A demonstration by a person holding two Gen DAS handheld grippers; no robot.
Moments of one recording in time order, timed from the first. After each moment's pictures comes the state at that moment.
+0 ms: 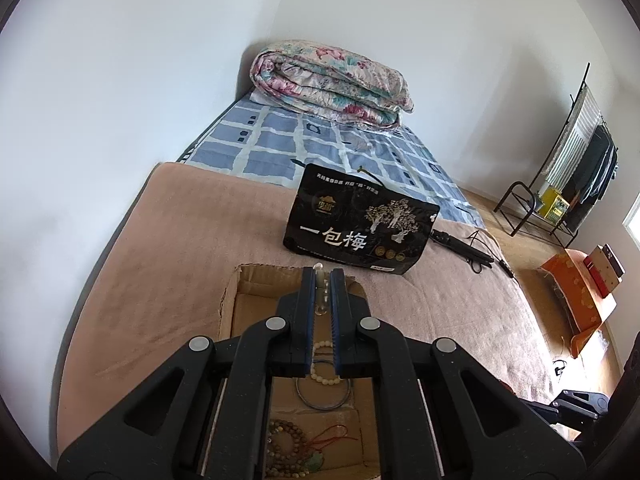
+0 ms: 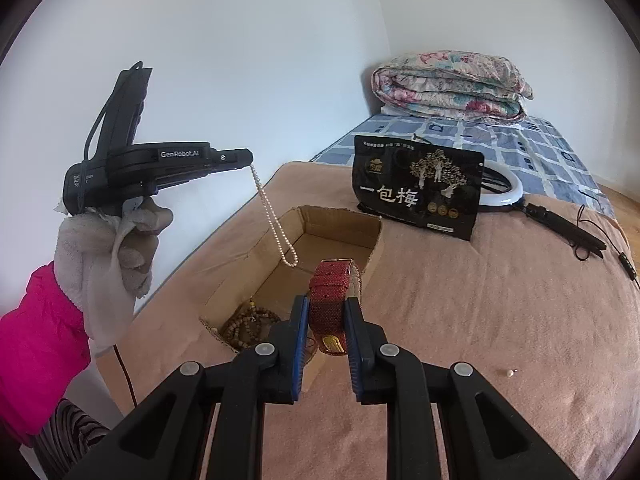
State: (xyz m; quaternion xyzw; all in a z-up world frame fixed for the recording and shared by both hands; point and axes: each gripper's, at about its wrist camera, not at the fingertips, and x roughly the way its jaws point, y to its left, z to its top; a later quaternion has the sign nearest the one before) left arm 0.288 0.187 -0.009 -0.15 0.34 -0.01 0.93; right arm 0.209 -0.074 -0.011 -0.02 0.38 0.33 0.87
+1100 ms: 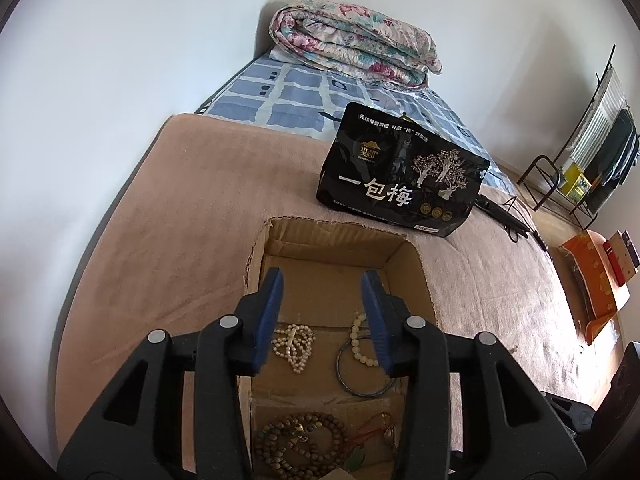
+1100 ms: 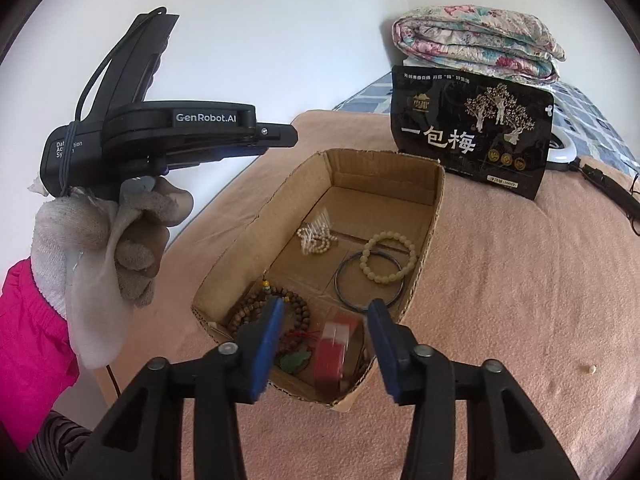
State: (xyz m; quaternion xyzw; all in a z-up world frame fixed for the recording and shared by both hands) left arm 0.306 0.197 -0.064 -0.14 0.40 0.01 0.90; right arm 0.234 -0.009 -0.084 -0.02 0.44 0.34 0.83
